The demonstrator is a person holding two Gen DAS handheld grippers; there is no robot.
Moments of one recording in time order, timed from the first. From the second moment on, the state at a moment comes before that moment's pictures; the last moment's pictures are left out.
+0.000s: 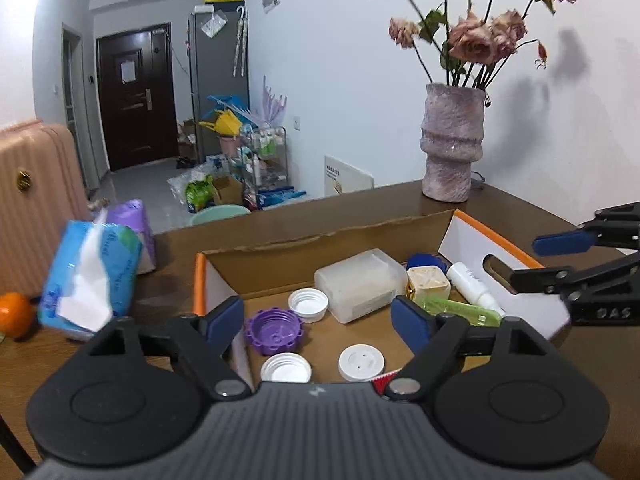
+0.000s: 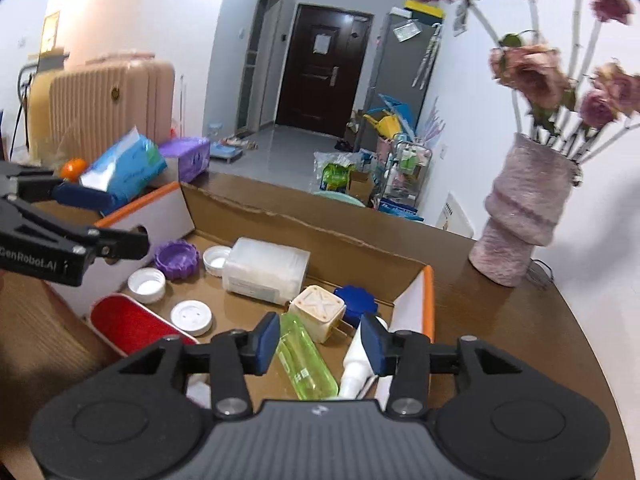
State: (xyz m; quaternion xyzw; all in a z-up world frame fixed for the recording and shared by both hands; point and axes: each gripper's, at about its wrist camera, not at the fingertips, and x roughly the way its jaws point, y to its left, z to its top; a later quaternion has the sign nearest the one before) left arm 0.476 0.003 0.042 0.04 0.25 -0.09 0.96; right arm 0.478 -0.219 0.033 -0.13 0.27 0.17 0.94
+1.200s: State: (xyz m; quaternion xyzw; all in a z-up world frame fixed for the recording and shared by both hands) left arm 0.101 -0.020 0.010 0.03 0.10 0.01 0.99; right arm 0.139 -0.238 0.010 -0.01 0.14 0.12 0.98
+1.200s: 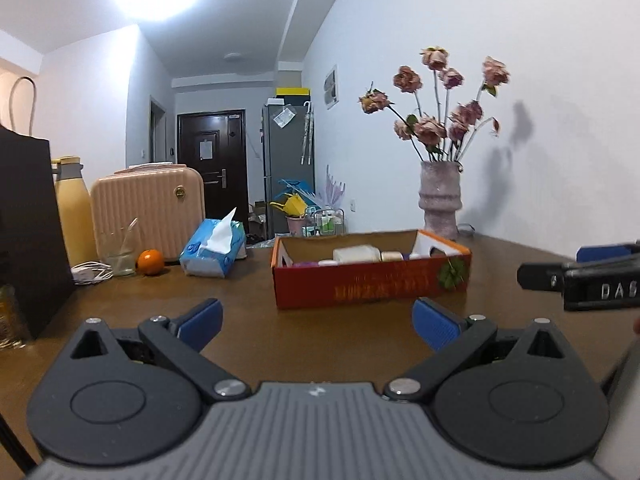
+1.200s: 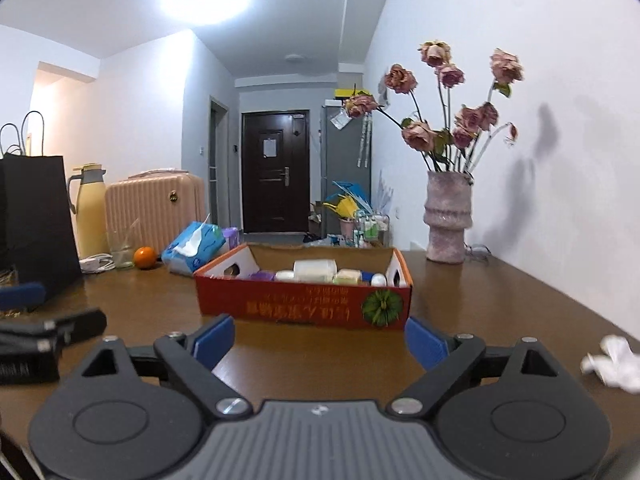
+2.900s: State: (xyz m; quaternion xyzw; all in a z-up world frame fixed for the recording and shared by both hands) left arm 0.001 -0.013 0.003 0.04 0.08 -0.03 1.00; right arm 0.003 -0.210 -0.010 0.00 0.12 0.08 0.99
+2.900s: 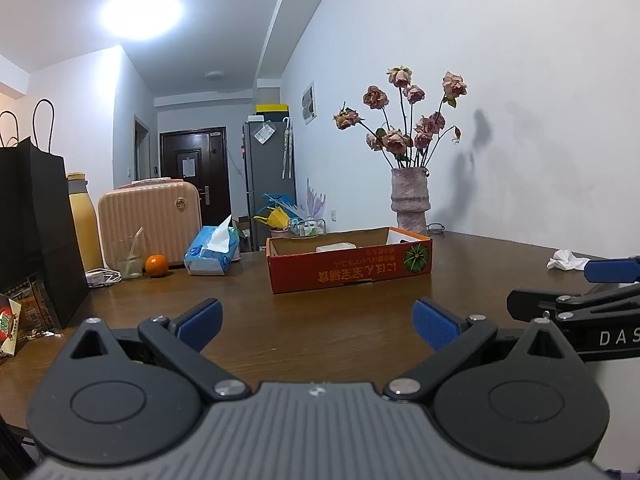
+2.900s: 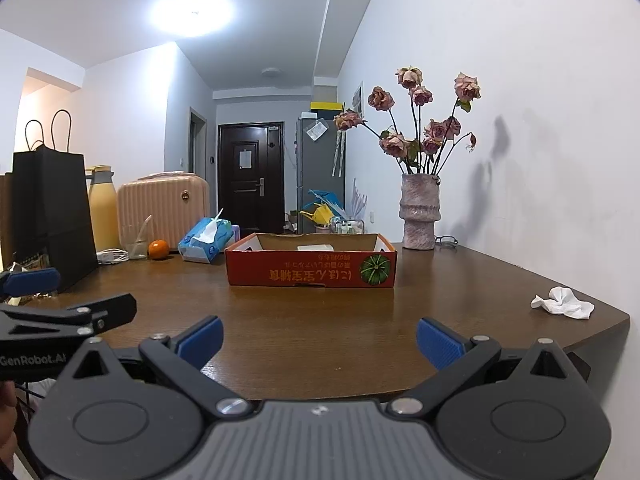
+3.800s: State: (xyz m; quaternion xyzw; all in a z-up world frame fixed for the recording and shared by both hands) left arm 0.002 -0.014 0.003 0.04 0.08 -0.03 1.00; right arm 0.001 -0.214 -0.011 0.00 0.12 0.07 0.99
